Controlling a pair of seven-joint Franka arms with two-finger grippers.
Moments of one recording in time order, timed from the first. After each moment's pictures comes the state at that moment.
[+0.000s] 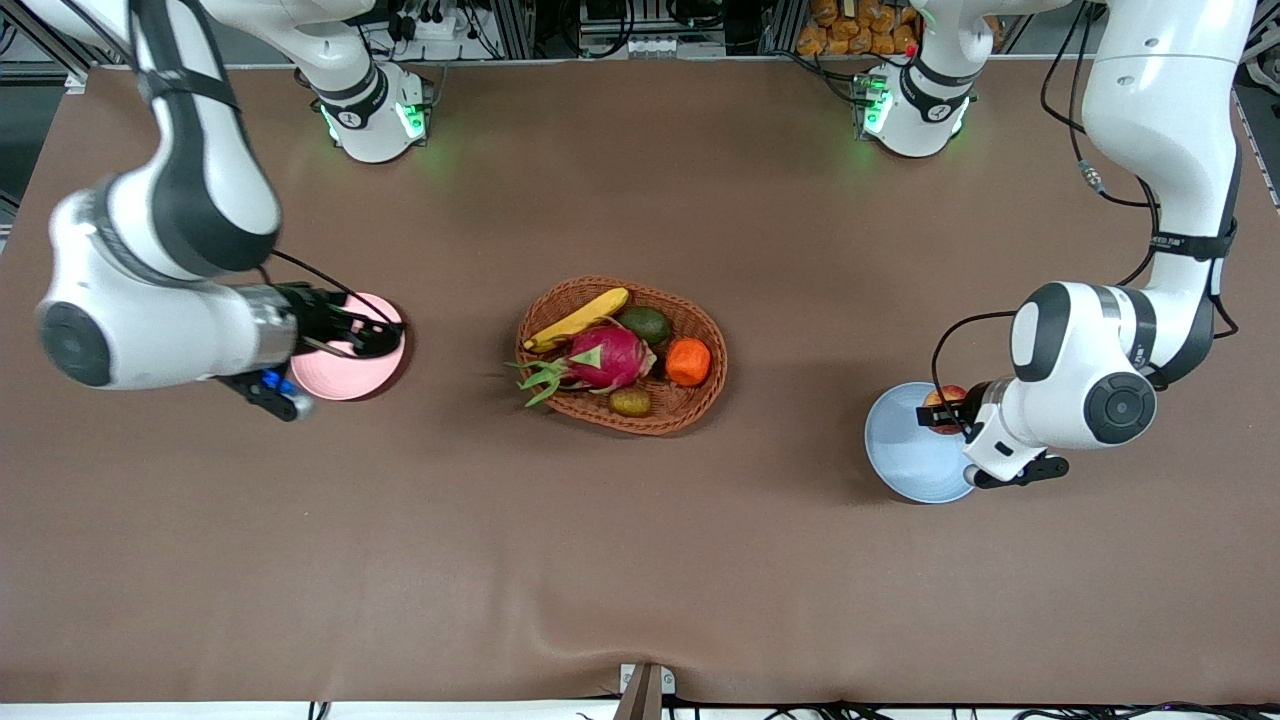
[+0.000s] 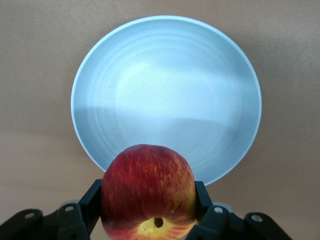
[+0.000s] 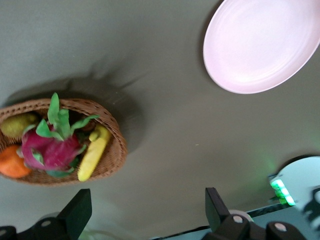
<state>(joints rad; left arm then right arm) 0.01 0.56 -0.14 -1.67 0.02 1.98 -0.28 0.16 0.35 0.05 -1.58 0.34 1.52 0.73</state>
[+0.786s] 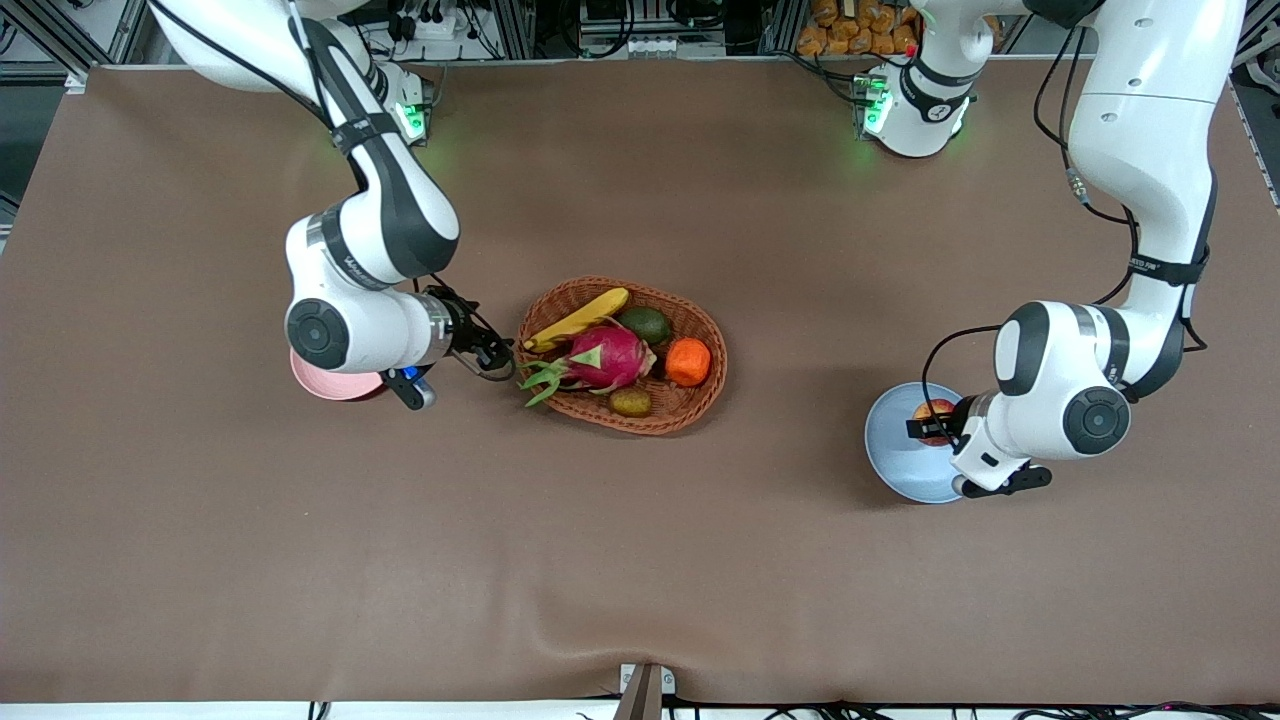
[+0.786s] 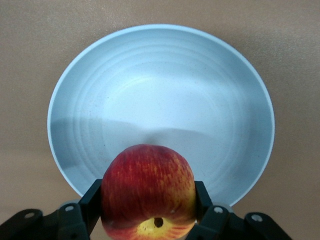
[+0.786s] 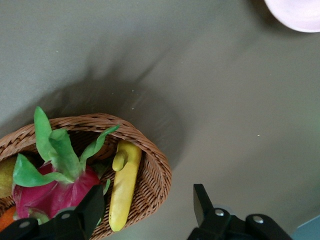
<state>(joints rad) 0.01 0.63 -0.14 -1.67 0.02 2.06 -0.28 0.36 0.40 0.05 -1.79 0.38 1.89 1.07</state>
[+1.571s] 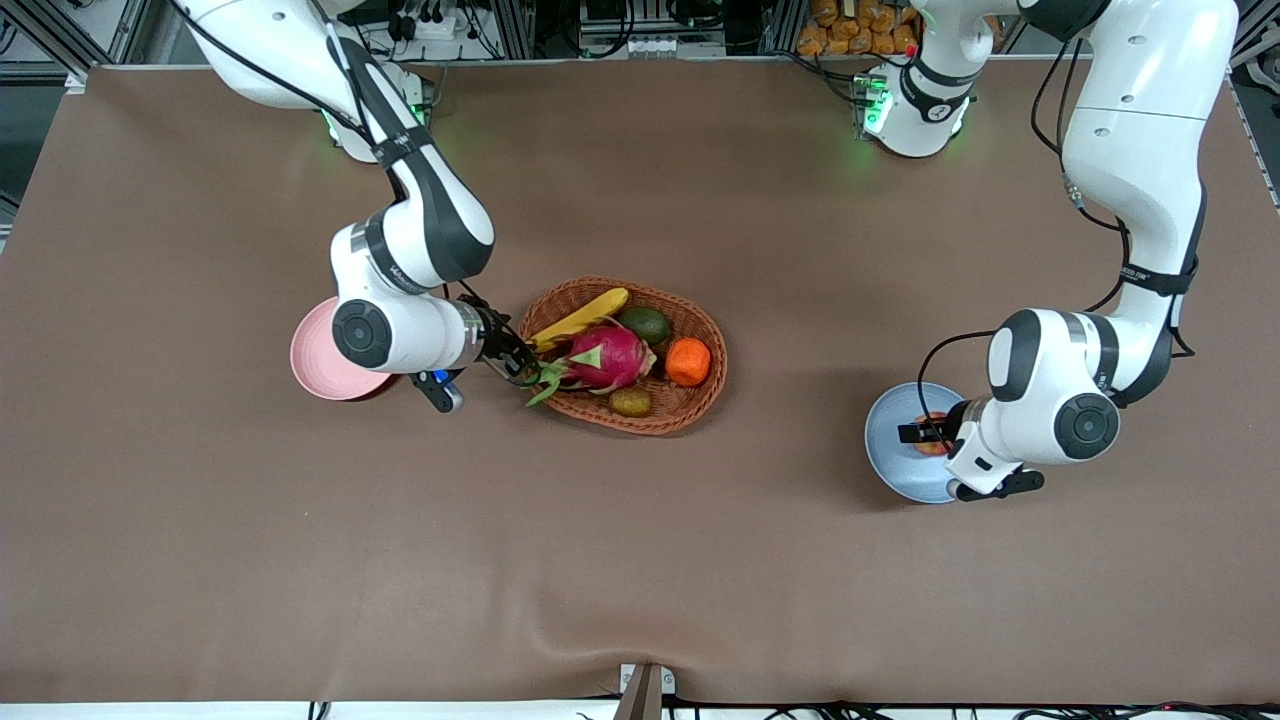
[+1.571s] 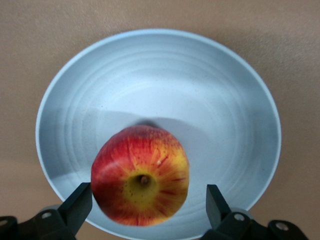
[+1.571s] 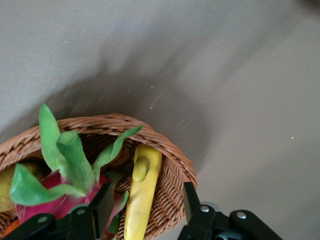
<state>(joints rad) 0.01 0.66 -0.14 -1.65 0.02 2.09 -0.28 0.40 0.46 0.05 -1.80 0.40 2.01 1.09</state>
